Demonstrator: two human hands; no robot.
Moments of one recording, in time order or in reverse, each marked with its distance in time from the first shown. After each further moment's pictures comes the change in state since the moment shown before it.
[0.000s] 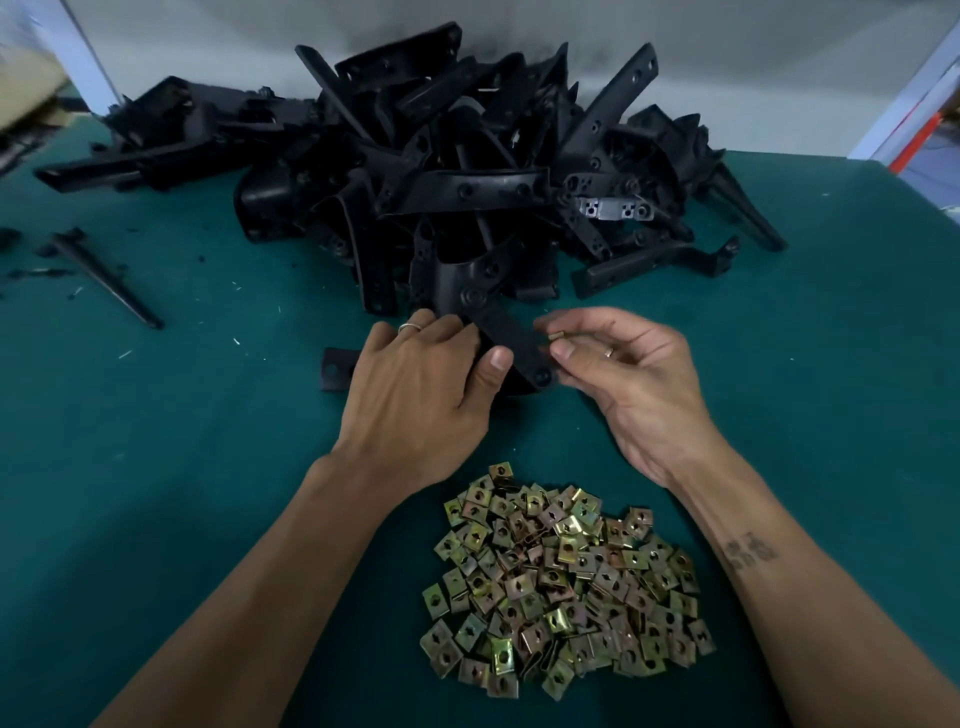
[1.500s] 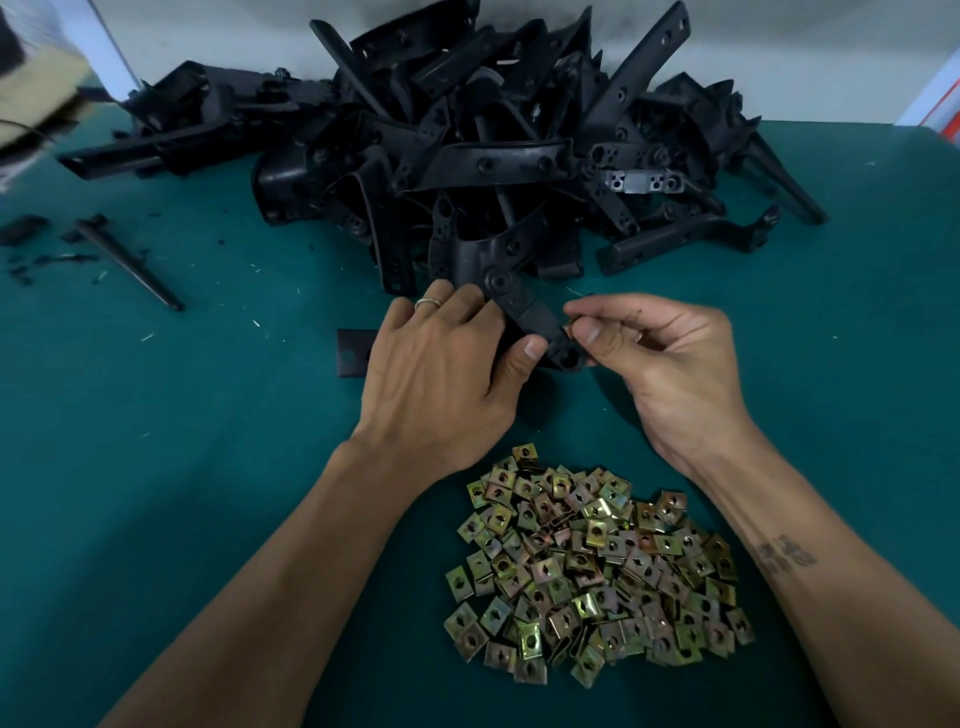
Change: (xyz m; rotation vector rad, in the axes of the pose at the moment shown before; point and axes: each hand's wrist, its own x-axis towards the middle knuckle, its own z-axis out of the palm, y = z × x) left_hand -0.002 0.004 -0.002 0.163 -0.029 0.008; right_hand -0.004 0.006 0.004 -0.125 0.046 -0.126
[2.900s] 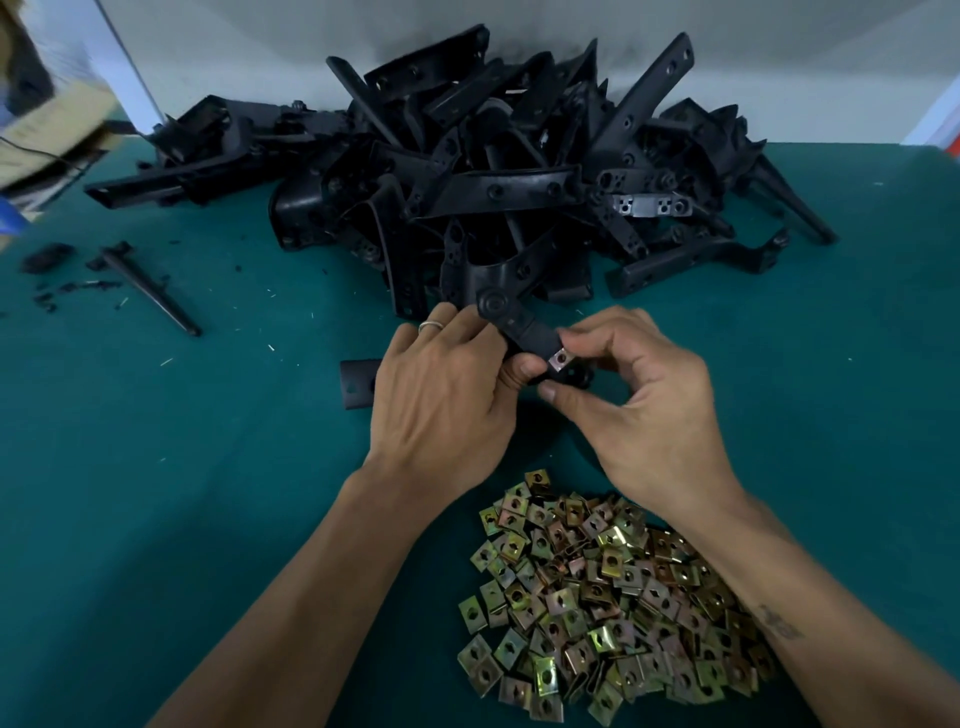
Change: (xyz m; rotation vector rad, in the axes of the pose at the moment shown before) left_hand 0.000 -0.004 0.004 -0.126 0.140 -0.014; right_hand -0.009 0.002 0.021 -0.472 -0.014 -0.309
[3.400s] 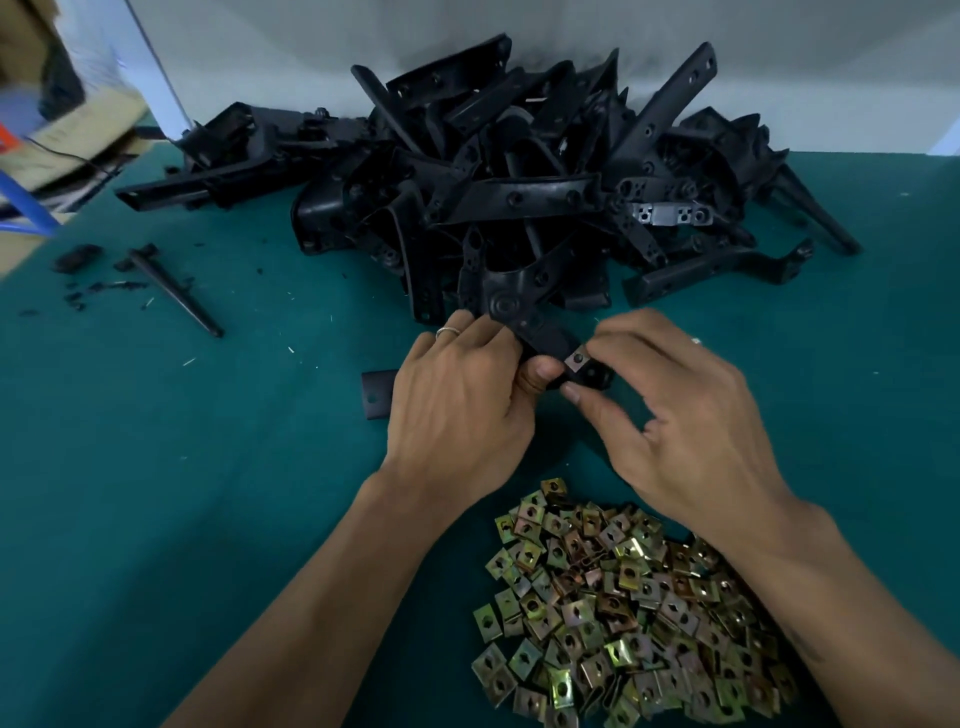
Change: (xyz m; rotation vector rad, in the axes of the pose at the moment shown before) left_hand 0.000 0.001 0.001 -0.055 0.044 -0.046; right_hand 0.004 0.004 -0.017 -0.503 -0.082 -0.379
